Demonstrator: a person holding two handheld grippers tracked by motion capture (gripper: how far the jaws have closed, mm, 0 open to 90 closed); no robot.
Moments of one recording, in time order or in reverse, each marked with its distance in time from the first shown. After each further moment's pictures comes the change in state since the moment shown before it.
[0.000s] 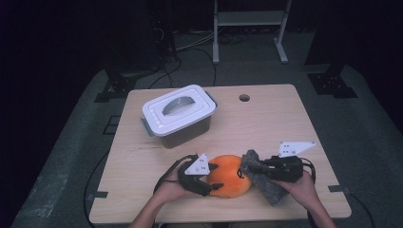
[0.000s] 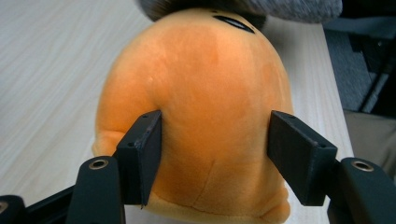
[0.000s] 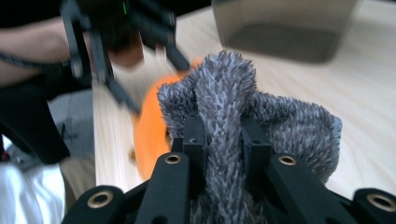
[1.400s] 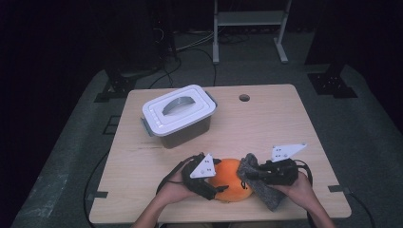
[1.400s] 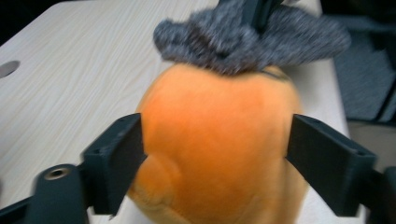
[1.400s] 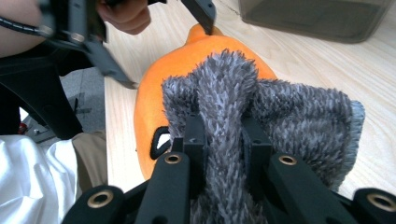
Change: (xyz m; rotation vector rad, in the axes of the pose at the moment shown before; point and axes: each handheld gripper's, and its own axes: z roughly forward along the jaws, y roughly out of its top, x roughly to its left) left arm -0.011 0.021 -0.001 -0.008 0.074 0.067; right arm 0.004 -0.007 0.010 0.106 0.055 -0.026
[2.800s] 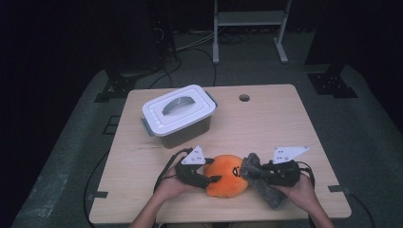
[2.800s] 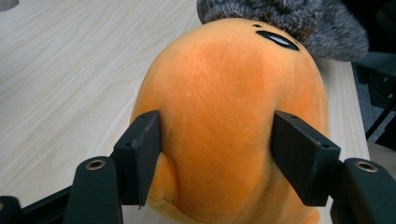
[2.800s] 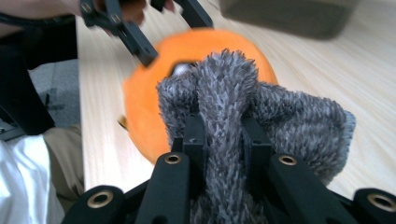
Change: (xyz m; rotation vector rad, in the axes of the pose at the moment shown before) left arm 0.030 -0.031 0.001 -0.028 -0.030 -0.244; right arm 0.001 -0.007 -0.005 0.017 -0.102 -0.025
